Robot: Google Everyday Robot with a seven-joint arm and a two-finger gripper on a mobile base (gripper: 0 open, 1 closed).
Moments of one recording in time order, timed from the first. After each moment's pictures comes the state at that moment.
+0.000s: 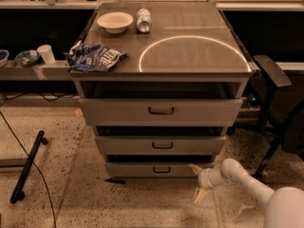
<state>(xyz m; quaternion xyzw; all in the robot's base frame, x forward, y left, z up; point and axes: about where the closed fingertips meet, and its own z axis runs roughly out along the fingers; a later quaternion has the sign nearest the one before) 0.565 -0.203 0.206 -0.67 0.66 0.19 0.30</state>
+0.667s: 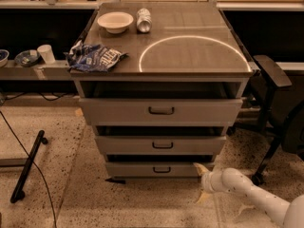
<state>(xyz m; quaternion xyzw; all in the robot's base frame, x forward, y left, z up) 0.568 -0.230 0.211 -0.67 0.67 0.06 0.32</state>
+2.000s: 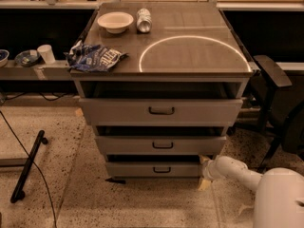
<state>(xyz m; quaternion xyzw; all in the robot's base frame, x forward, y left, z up) 0.626 -0.263 0.206 -0.65 0.71 0.00 0.27</state>
